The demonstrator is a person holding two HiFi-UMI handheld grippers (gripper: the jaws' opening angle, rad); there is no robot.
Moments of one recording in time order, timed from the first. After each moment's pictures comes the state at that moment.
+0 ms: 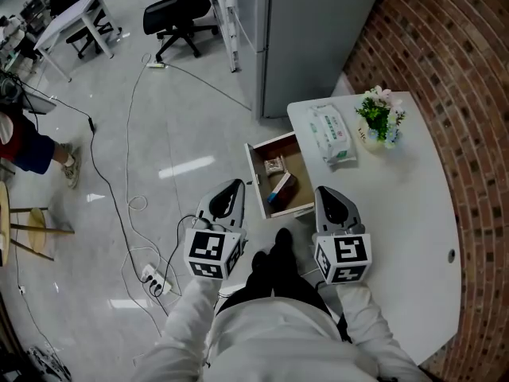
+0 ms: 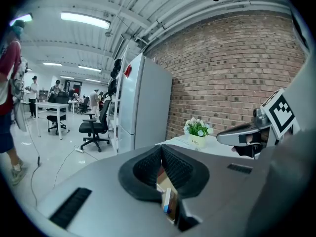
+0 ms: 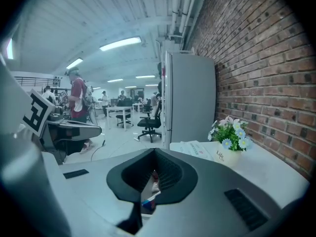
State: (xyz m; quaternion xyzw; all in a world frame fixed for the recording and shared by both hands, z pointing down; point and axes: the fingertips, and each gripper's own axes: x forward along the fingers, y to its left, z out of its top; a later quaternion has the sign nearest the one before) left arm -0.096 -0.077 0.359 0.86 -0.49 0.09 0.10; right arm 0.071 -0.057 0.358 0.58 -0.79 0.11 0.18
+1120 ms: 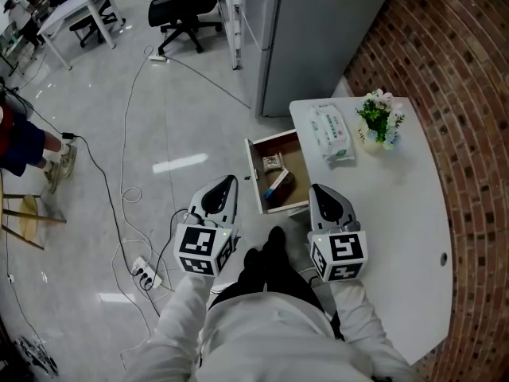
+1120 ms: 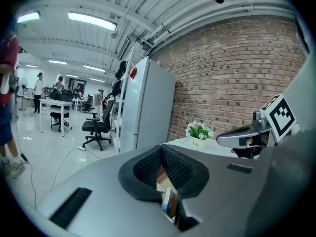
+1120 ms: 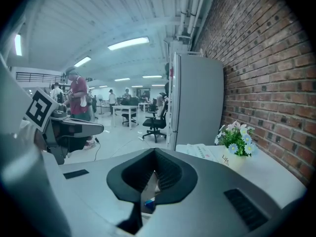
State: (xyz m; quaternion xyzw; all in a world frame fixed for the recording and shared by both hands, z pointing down) left arm -0.120 -0.062 0.355 0.85 -0.50 0.06 0.12; right arm 0.049 -0.046 0.351 0.55 -0.81 0.09 0.19
